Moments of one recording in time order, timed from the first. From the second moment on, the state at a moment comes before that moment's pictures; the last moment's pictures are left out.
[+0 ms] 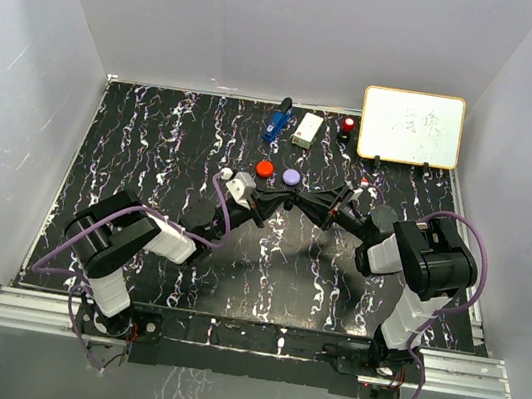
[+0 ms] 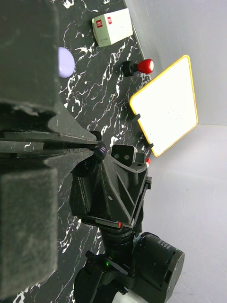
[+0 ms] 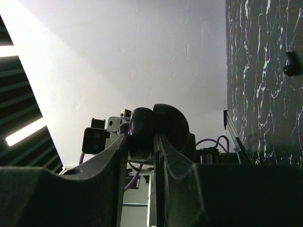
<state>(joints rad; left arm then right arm) -0.79 1.71 0.52 1.48 0.15 -0.16 0.23 1.81 0.44 1.52 -0.83 1.88</state>
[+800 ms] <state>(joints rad) -0.79 1.71 0.51 1.47 0.15 -0.16 0.23 1.81 0.44 1.52 -0.83 1.88</state>
